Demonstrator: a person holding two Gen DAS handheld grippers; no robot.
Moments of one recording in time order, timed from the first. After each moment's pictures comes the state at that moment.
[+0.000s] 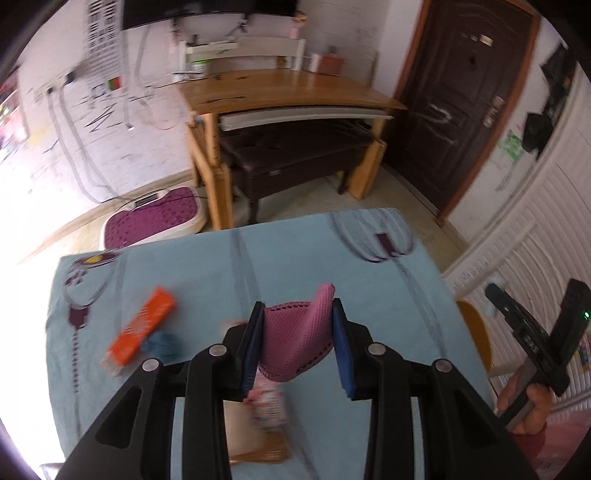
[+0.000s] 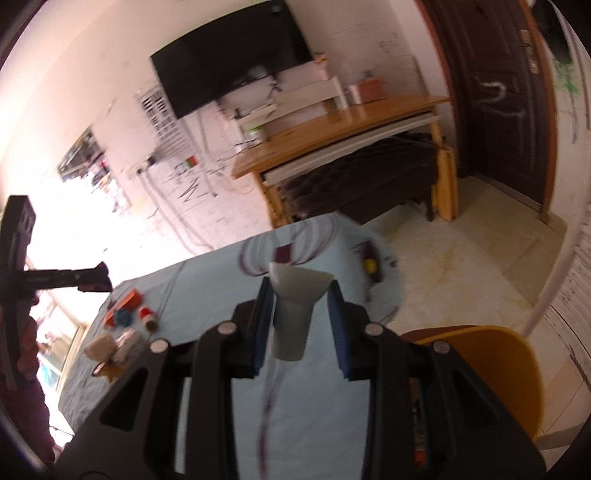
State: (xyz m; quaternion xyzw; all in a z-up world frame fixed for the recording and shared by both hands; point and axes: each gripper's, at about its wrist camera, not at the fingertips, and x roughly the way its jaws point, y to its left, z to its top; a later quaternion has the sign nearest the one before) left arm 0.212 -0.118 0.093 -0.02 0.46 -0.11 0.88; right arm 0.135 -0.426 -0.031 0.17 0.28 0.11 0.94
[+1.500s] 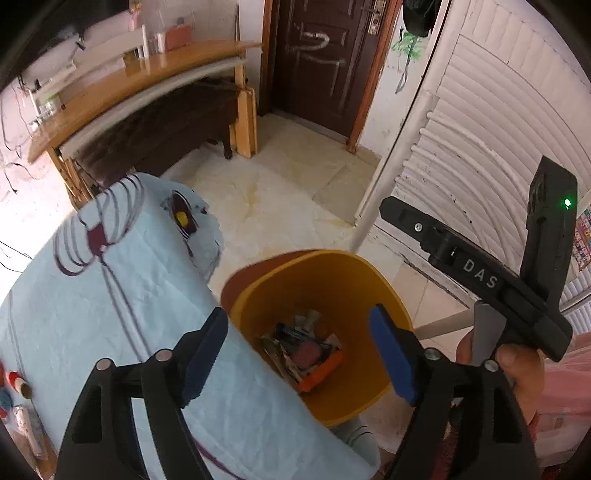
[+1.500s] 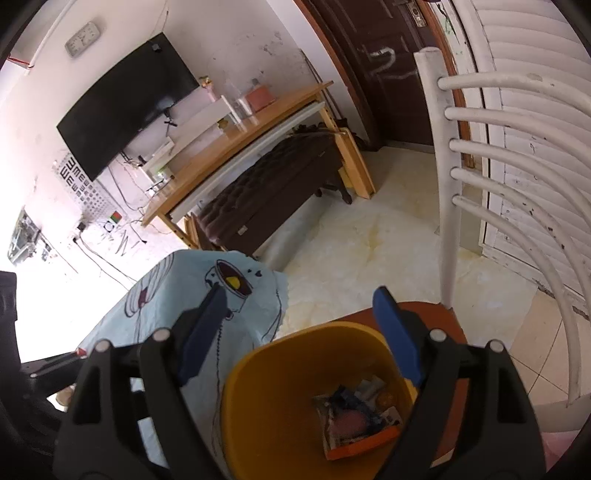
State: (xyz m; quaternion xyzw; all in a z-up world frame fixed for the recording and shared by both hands) left arm 0.188 -0.403 0.018 0.10 0.49 -0.26 0.83; right arm 0.126 -0.588 -0.071 0.26 0.30 -0.01 0.92
